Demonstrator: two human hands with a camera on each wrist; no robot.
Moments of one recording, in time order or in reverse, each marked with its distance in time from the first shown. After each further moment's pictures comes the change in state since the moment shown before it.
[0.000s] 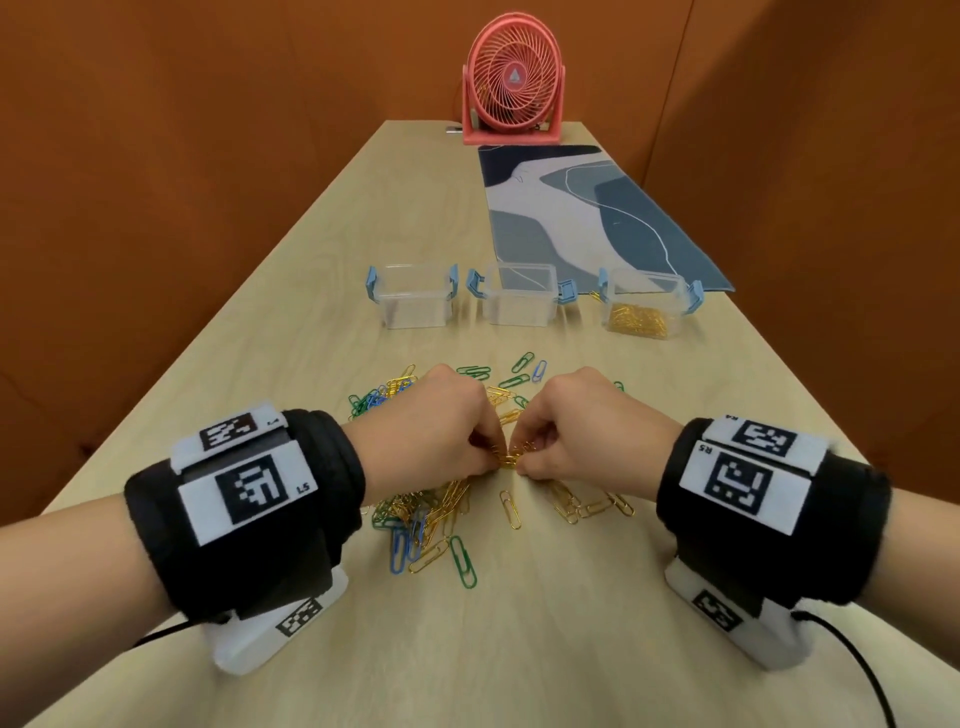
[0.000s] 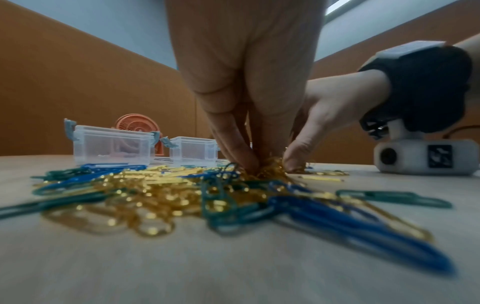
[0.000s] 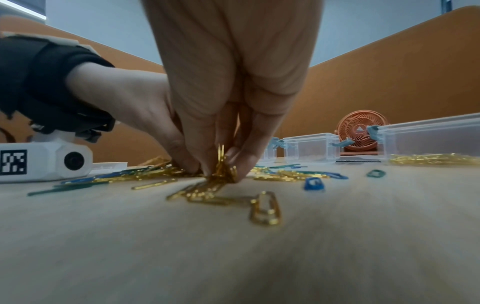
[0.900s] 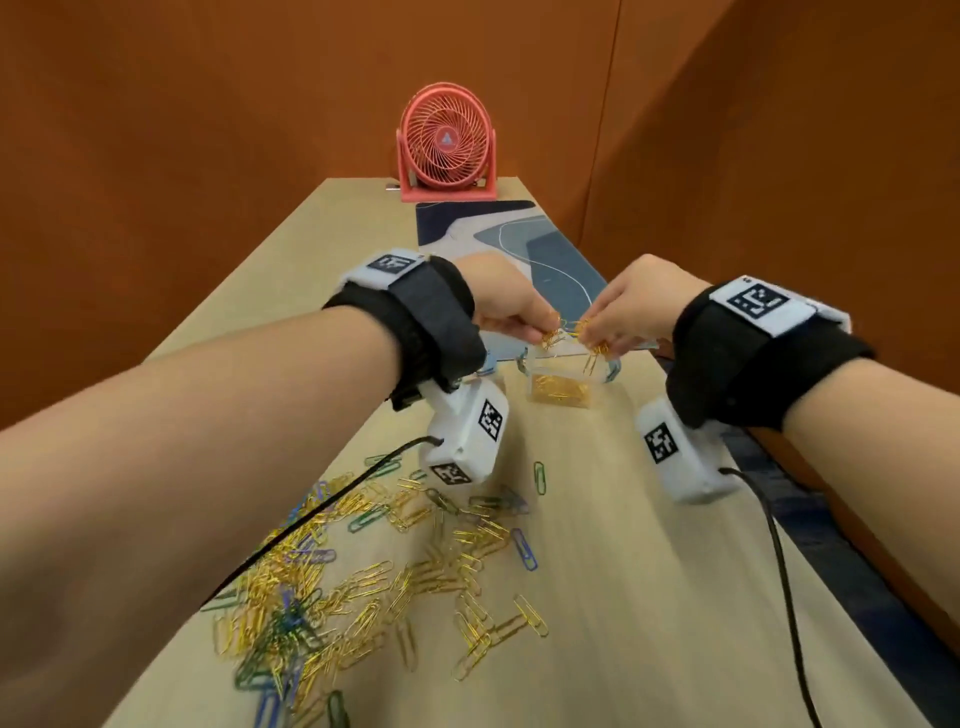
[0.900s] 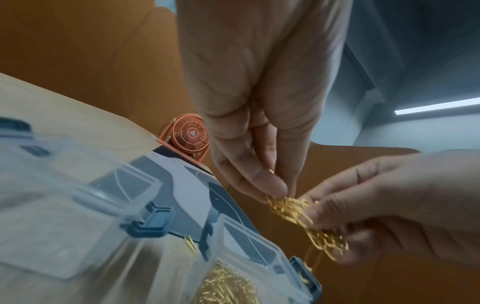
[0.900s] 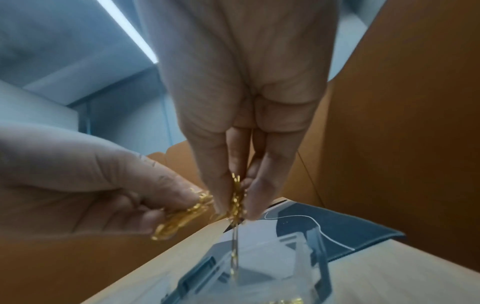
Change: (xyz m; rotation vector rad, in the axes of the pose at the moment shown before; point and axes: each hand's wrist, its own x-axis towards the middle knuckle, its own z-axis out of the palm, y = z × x) left_hand 0.184 0.057 -0.079 -0.818 0.037 -0.270; right_hand 0.055 0.111 -0.132 0.257 0.344 0.450
